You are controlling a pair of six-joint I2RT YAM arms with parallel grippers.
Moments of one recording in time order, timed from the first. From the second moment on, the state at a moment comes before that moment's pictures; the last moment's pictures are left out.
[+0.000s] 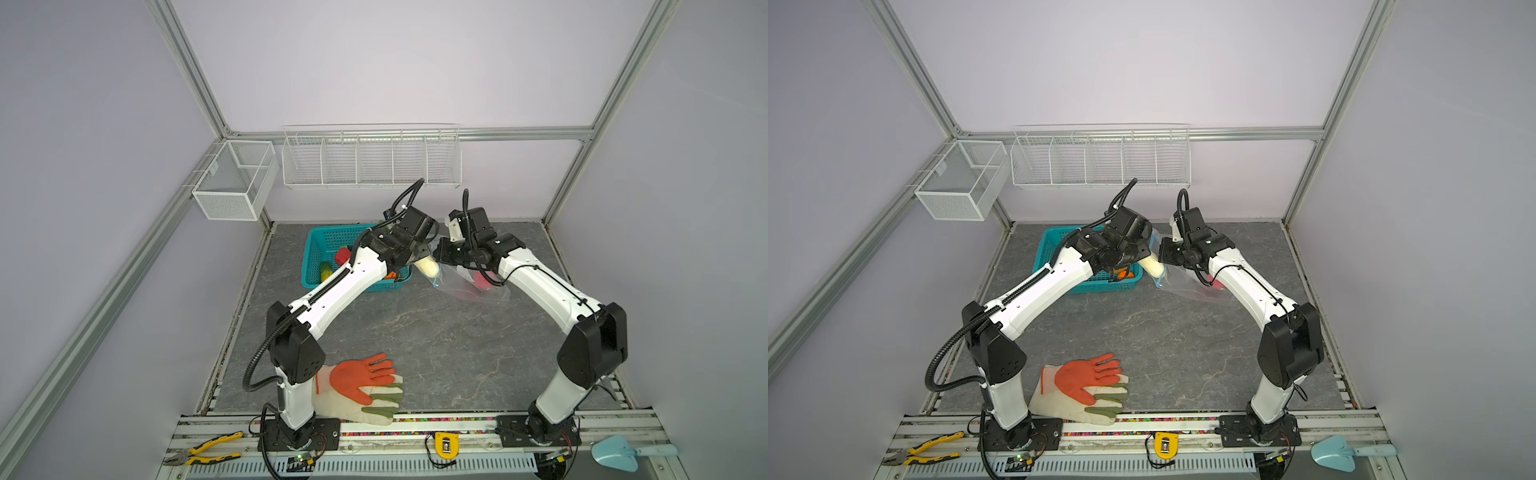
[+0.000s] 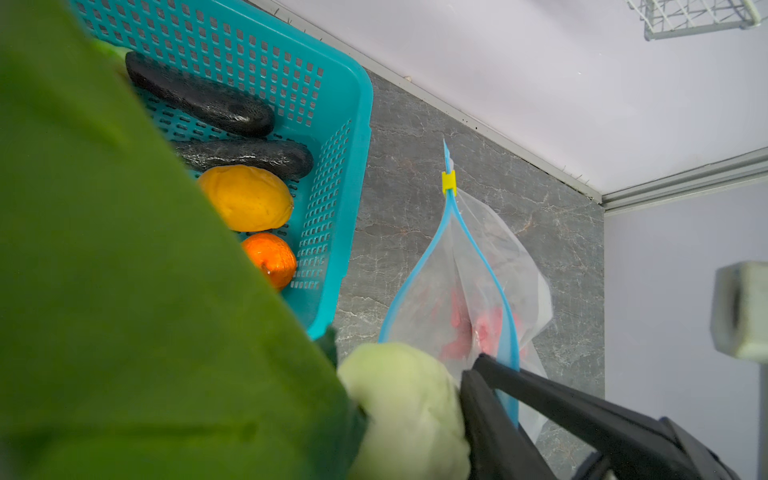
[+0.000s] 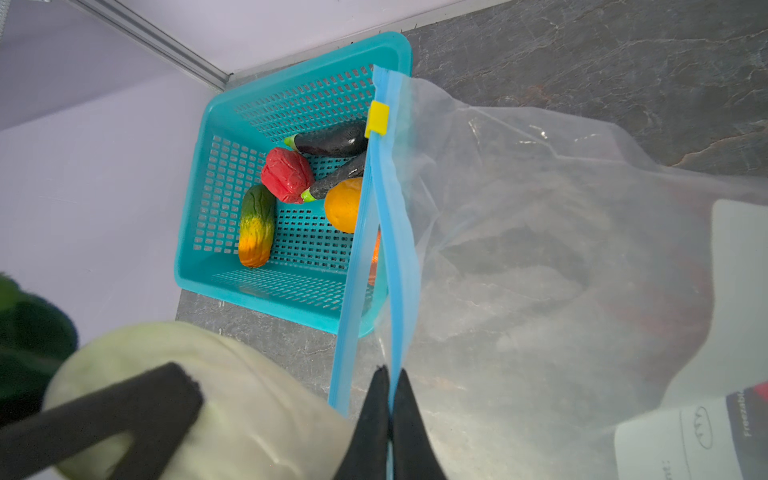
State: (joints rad) left arm -0.81 1.87 1.93 -0.88 -0.31 -0.98; right arm 0.49 1.72 1.57 -0.63 -0.21 0.53
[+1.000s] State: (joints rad) left arm -0.81 1.87 1.93 -0.87 -0.32 -0.95; right arm 0.50 1.74 1.58 -0.64 -0.21 0.53
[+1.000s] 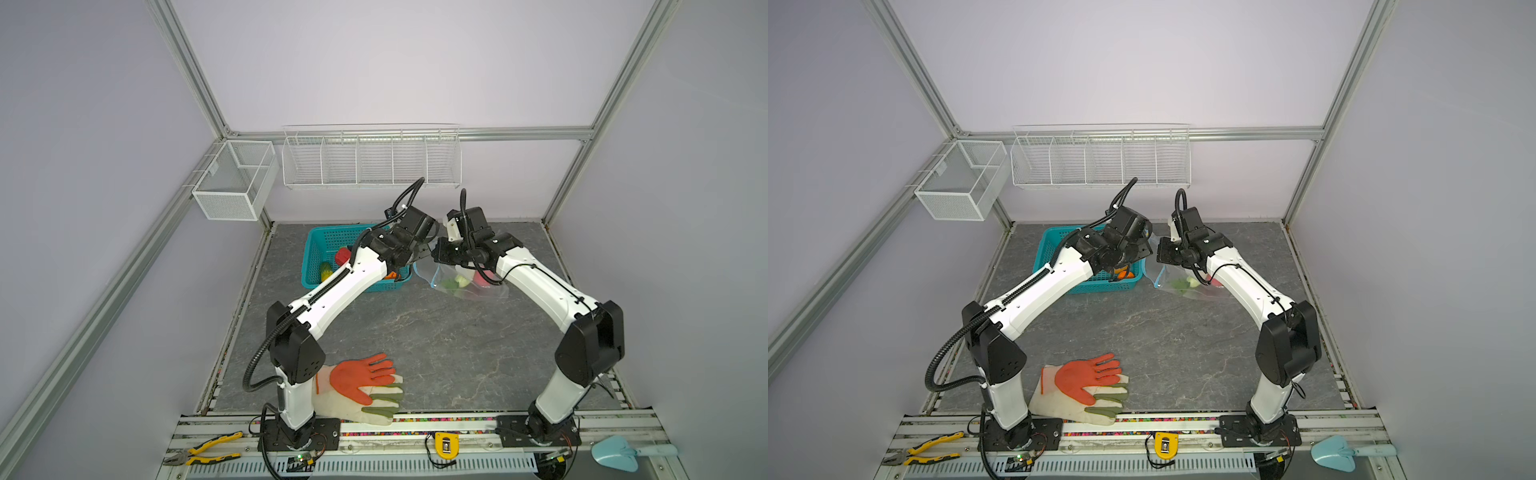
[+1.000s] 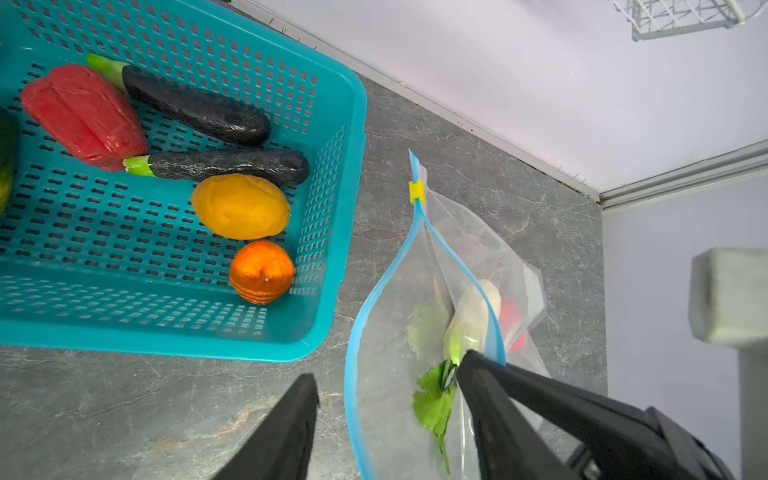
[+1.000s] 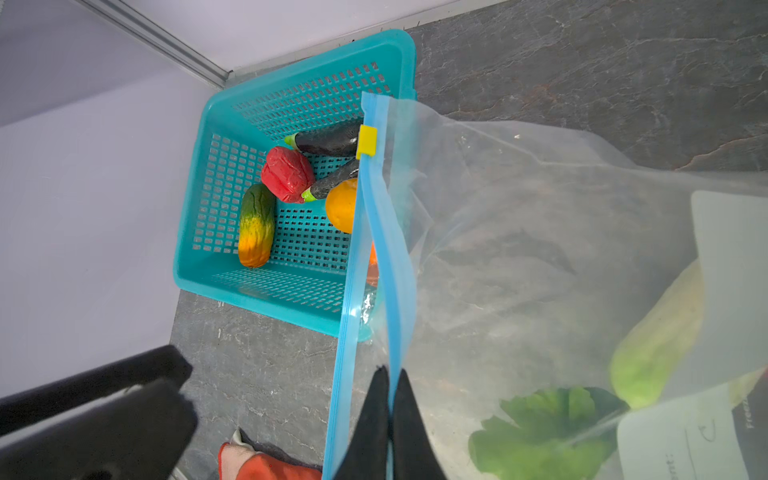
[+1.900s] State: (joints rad) left arm -0.63 1.83 1.84 -0.86 -0.26 -0.64; right arm 0.50 1.74 1.58 -0.64 -0.21 0.52
